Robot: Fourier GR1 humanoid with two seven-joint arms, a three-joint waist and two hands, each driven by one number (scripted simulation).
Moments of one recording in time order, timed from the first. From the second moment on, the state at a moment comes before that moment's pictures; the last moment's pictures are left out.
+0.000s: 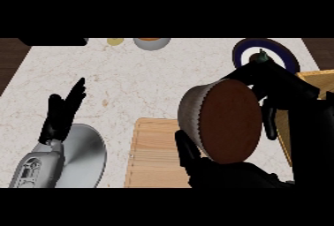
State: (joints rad) left arm -0.21 0.18 0.08 -1.38 -0.14 -0.03 0.23; right arm -0.63 0.00 0.29 -2.24 0.83 0.28 1.06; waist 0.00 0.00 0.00
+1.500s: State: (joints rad) left arm -0.21 0.19 0.10 -1.40 -0.14 -0.04 0.22; right arm -0.63 -0.67 -0.37 -1.78 0.67 0.67 0.63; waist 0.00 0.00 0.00
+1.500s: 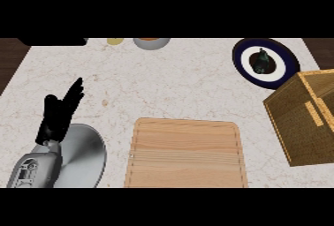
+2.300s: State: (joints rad) left arm -0.20 0.18 0.09 -1.41 -0.16 -0.04 0.23; right arm -0.46 -0.60 -0.42 -1.50 0.67 0.46 0.38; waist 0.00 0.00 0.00
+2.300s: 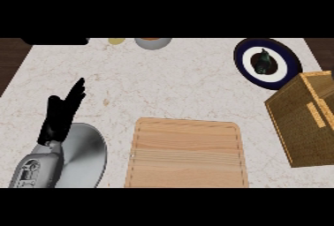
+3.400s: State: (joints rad) left arm -0.21 0.19 0.11 -1.40 -0.14 -0.06 0.24; right arm -0.37 -0.61 -0.81 -1.41 0.43 0.17 0.25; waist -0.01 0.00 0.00
